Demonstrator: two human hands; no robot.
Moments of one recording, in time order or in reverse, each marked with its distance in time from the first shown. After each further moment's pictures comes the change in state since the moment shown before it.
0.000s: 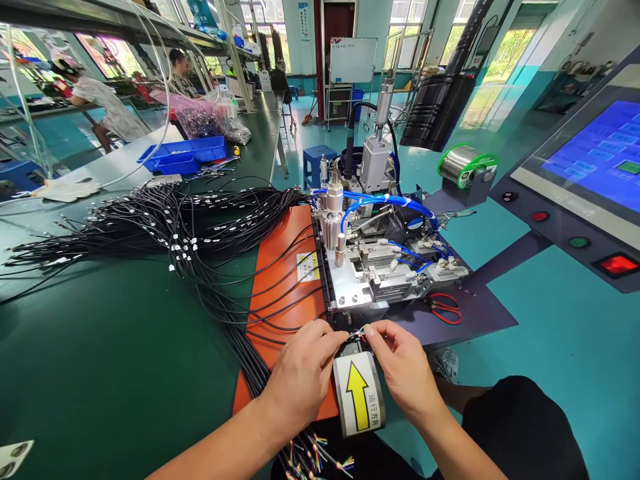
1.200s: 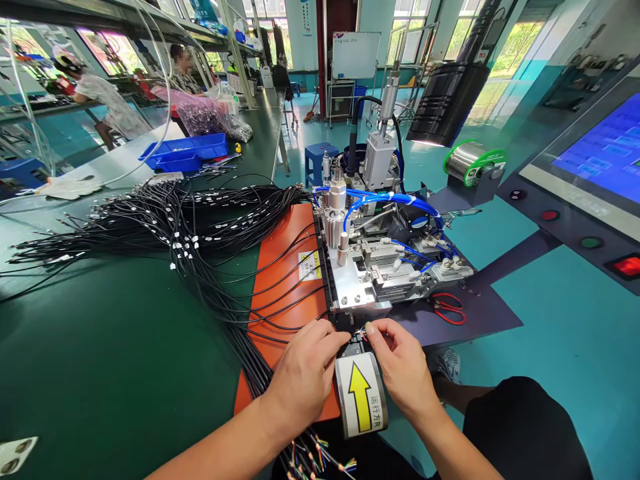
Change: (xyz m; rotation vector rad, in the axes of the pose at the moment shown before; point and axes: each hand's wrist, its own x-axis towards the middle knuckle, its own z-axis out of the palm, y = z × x) left_hand 0.001 -0.004 0.006 0.023 0.038 0.027; right_hand 0.005 0.005 0.004 -0.130 0.063 -0.015
